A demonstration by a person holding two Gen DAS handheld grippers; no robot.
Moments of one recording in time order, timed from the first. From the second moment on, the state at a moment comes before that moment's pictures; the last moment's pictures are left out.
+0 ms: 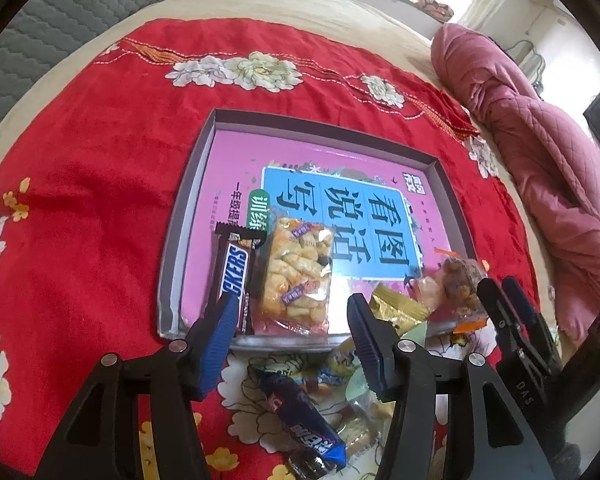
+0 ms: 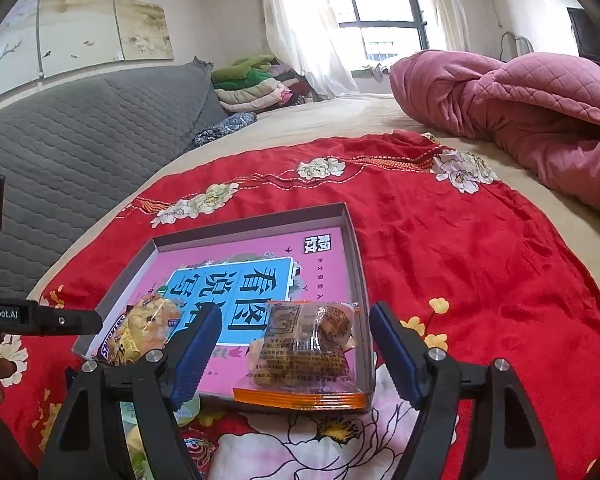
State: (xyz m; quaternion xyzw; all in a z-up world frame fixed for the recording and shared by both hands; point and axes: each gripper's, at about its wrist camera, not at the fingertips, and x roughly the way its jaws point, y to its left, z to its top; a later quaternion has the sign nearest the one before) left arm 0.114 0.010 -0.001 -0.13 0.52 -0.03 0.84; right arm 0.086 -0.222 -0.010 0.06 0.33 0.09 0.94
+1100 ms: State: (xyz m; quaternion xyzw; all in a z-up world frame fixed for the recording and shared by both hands) left arm 0.087 0.003 -0.002 -0.11 0.53 -0.06 0.84; right arm 0.045 -0.210 0.013 0.06 0.33 0.12 0.94
